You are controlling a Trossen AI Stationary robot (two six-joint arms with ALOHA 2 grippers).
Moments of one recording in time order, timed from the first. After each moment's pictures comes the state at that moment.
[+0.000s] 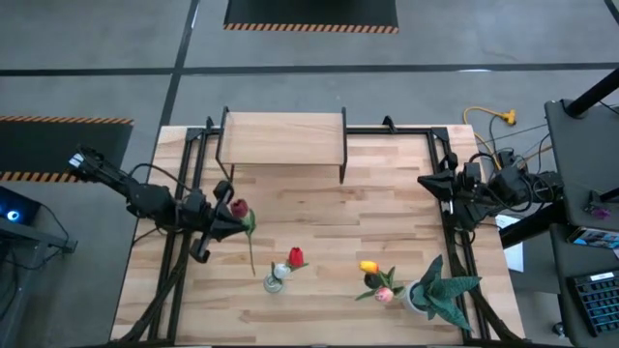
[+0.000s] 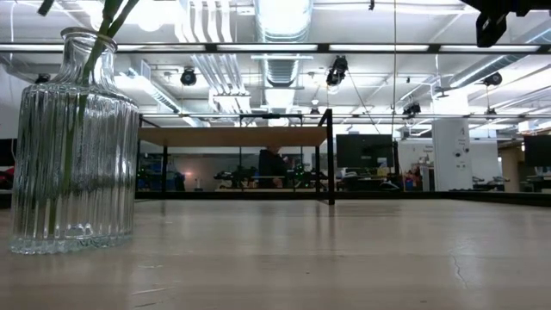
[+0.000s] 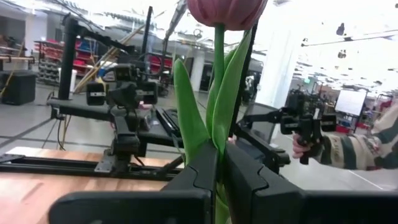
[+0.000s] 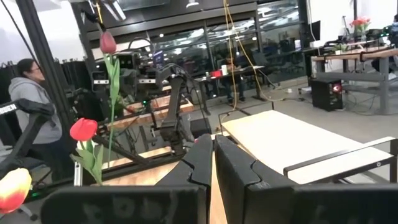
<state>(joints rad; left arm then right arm) -0.50 0.71 0.62 0.33 -0.31 -0.16 0.30 0.13 0.45 -0.18 0.48 0.18</state>
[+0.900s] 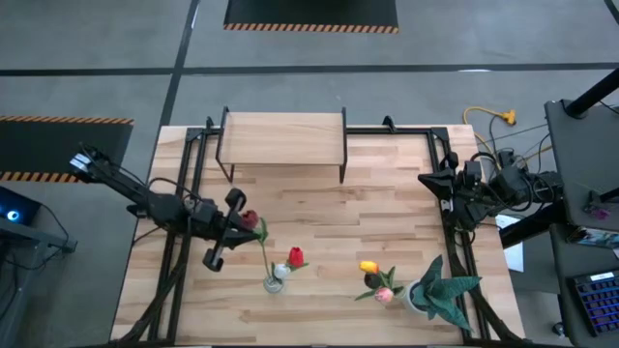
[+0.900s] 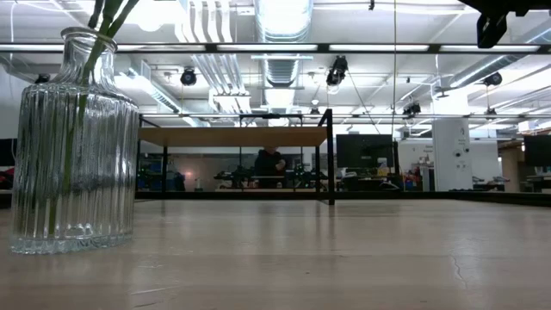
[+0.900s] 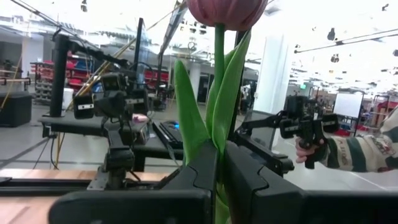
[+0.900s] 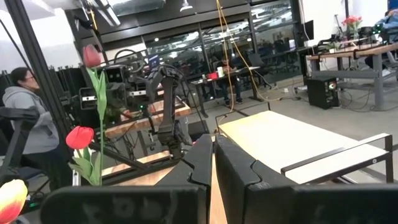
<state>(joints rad) -0.50 0.88 0.58 0.61 -0.29 -0.08 0.30 0.13 0.45 -0.17 0.50 0.21</state>
